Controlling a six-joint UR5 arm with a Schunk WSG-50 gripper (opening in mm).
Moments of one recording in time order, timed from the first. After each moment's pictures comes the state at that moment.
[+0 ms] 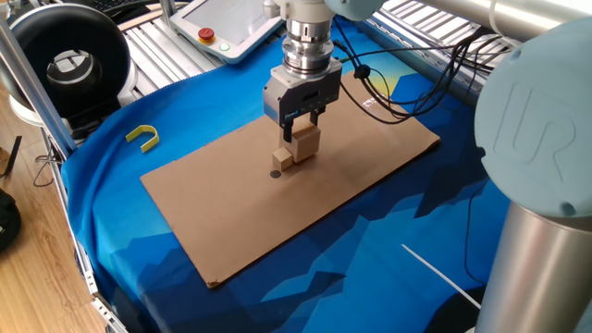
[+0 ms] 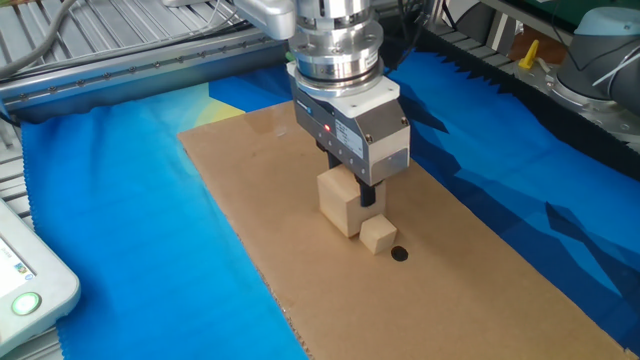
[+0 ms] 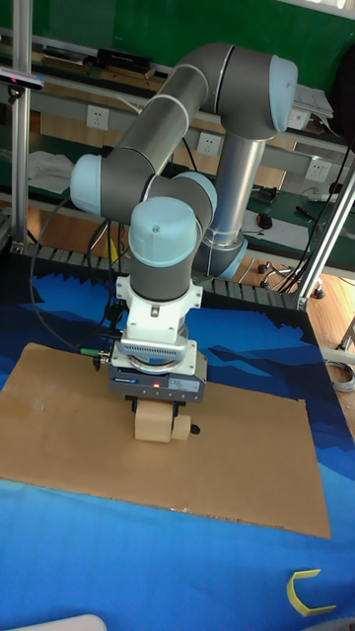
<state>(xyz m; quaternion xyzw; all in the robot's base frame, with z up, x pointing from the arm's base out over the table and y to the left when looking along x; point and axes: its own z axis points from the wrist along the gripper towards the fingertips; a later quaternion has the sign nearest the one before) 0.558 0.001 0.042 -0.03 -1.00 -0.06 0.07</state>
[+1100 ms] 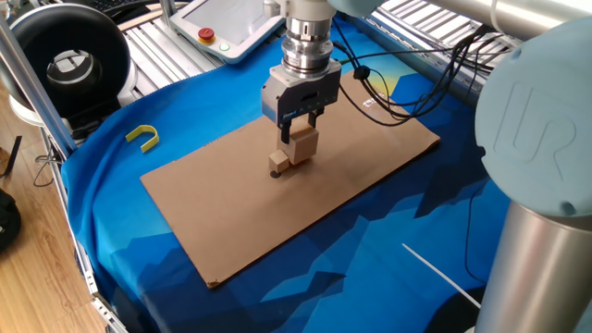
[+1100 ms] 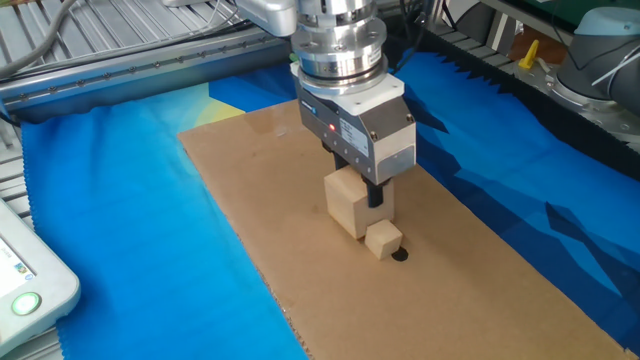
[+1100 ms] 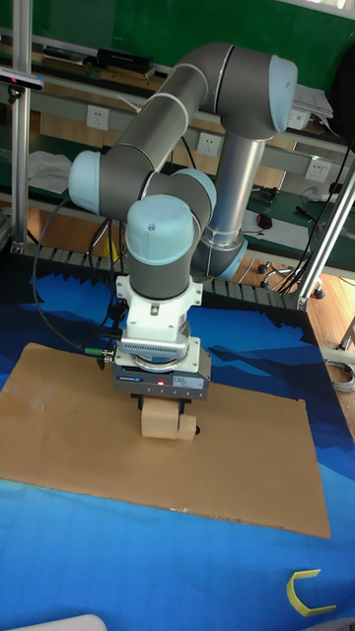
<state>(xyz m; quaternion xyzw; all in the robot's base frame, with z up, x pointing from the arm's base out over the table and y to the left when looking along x) 0.554 0.013 0.047 -0.04 -0.99 -0.08 0.07</state>
